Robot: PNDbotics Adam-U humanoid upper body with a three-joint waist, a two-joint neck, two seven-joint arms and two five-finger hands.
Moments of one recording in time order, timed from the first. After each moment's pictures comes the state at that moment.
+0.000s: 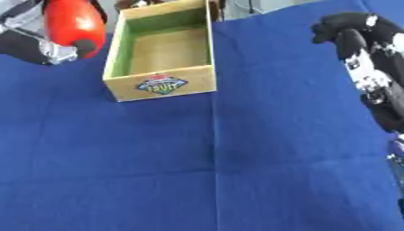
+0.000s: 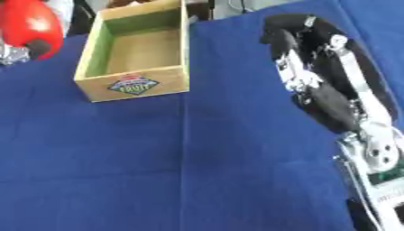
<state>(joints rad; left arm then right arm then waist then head) -0.82 0.79 -0.04 -1.48 -0.60 -0.45 -0.17 -0.54 -0.28 0.20 -1.98 0.04 0.03 0.05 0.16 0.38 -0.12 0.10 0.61</state>
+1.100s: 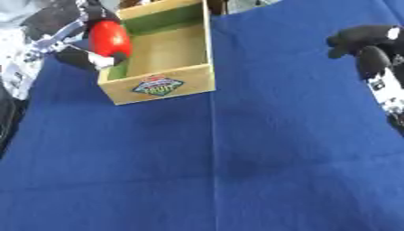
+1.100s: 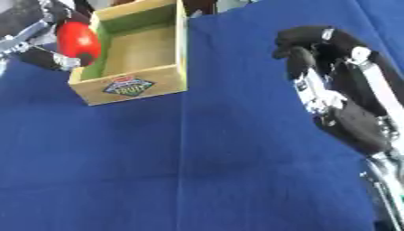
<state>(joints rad) -0.97 0.70 -0.02 -0.96 -0.92 -0.69 0.00 -0.57 -0.29 0.23 -1.98 0.02 0.03 0.10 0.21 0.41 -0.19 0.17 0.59</state>
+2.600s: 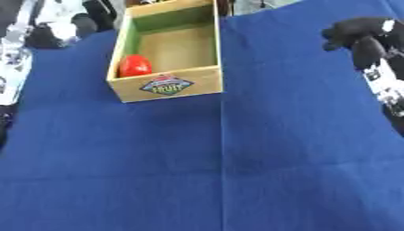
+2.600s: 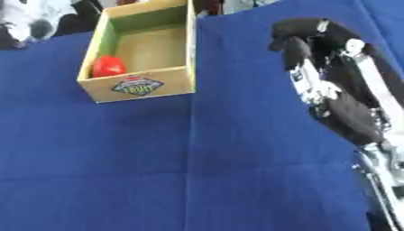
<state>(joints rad) -0.78 0.68 0.08 -1.40 -0.40 -0.53 0.27 -0.56 -0.28 0.21 -1.98 0.02 0.02 0.06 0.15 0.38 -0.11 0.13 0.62</state>
